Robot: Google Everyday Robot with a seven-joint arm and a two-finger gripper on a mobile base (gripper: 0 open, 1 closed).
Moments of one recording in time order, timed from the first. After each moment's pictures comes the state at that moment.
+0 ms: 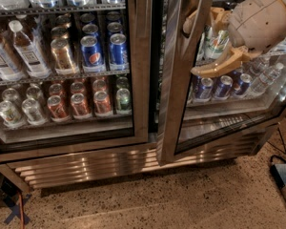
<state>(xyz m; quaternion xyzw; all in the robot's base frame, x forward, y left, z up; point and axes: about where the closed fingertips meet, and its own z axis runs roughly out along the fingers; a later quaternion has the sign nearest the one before) 0.455 -0.105 0.996 -0.79 0.40 0.29 0.37</state>
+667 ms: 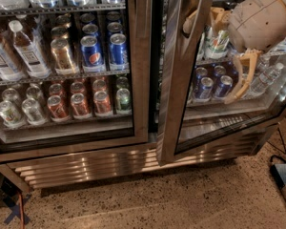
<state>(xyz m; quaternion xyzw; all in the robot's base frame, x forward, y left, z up) 0.455 -0.105 0.996 -0.79 0.40 0.29 0.37</state>
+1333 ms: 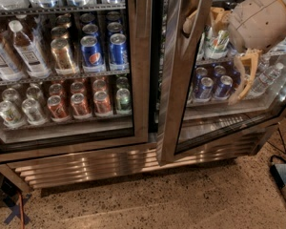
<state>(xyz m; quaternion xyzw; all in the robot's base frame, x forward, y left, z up) 0.455 -0.105 0.996 -0.79 0.40 0.29 0.37</state>
